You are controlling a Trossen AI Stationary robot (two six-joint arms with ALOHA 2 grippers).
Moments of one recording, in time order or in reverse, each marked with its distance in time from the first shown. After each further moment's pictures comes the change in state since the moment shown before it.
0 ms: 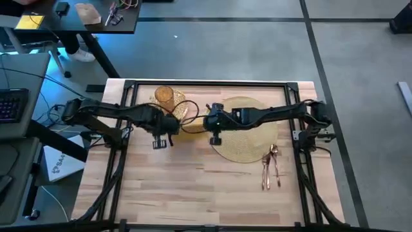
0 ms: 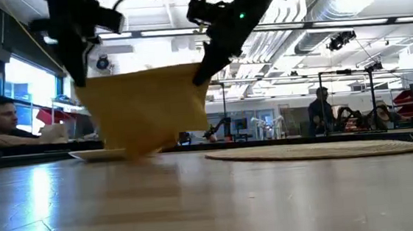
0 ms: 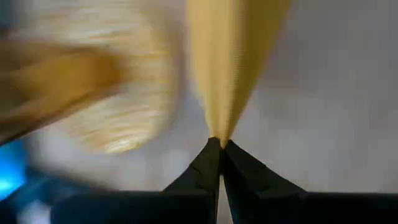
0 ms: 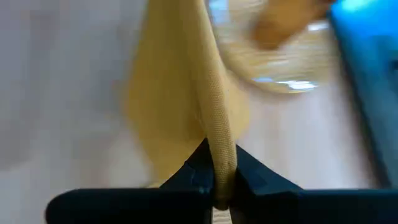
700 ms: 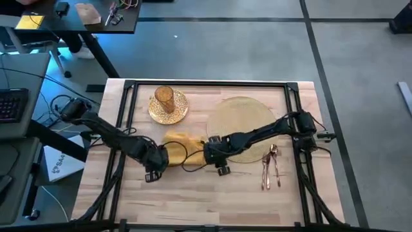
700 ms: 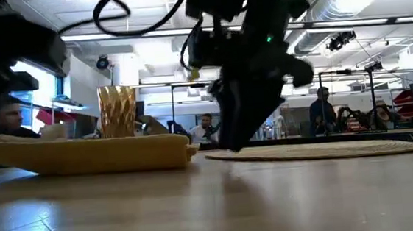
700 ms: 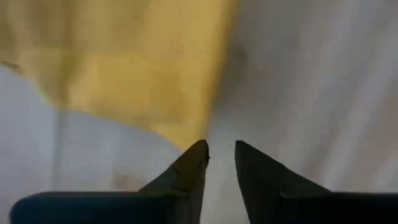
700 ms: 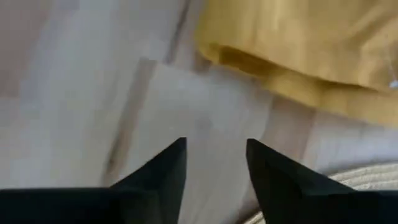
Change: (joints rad) left arm -0.407 -0.032 -0.305 0.406 0.454 -0.405; right arm 0.196 0.171 -0.002 -0.169 -0.301 0.103
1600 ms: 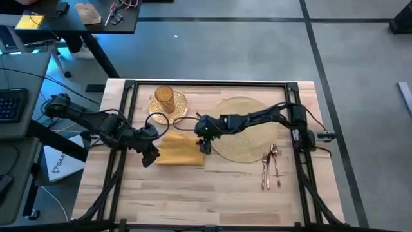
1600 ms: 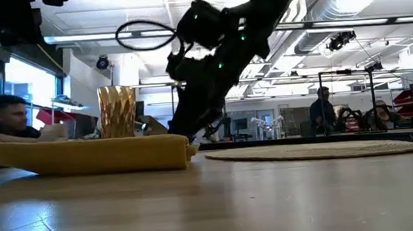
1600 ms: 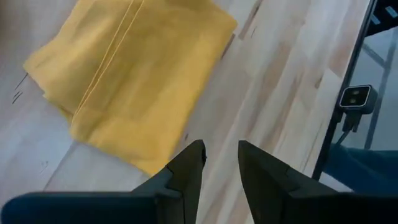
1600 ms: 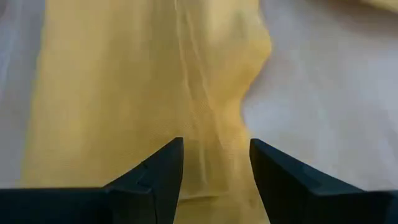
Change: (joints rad) left arm 0.105 -0.385 0.068 -0.012 -0.118 -0.177; right arm -0.231 0.102 0.000 0.412 -0.152 0.223
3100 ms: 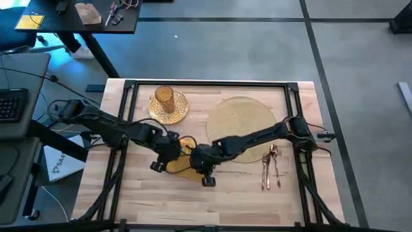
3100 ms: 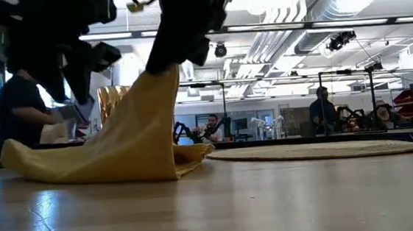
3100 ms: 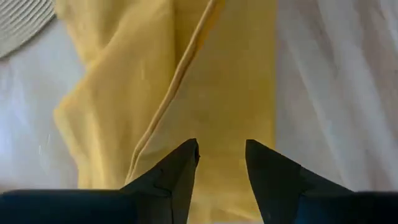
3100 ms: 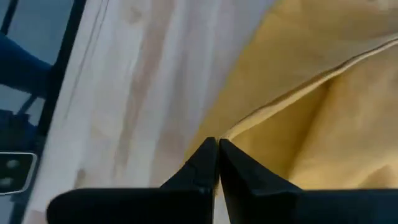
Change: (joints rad) left arm 0.138 0.426 0.000 0.233 0.100 1.085; right arm 0.320 0.005 0.393 -0.505 0.048 0.060
